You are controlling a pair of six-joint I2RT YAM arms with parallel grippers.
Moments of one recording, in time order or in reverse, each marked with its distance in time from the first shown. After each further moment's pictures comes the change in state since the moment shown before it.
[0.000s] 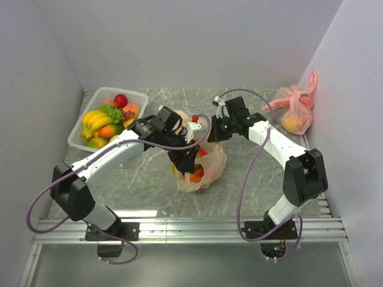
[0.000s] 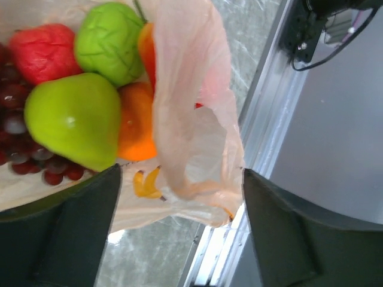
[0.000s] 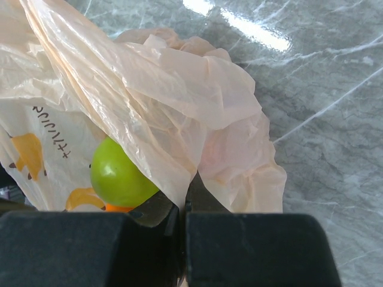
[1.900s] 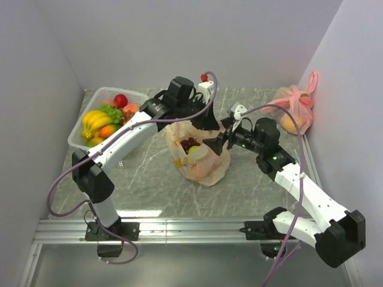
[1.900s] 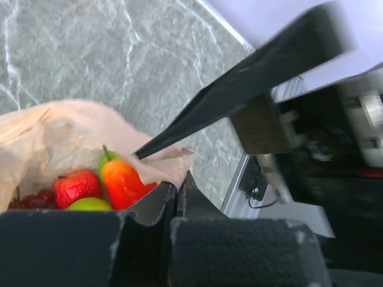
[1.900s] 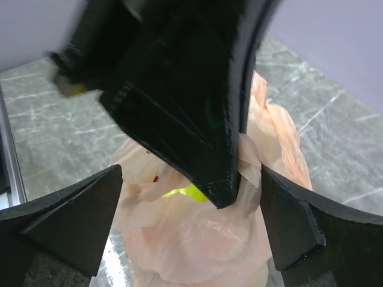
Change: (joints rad) left arm -0.022 0.239 0.420 0.256 -0.045 -0.416; right arm 0.048 -0.600 -0.435 0.613 -0.143 -0.274
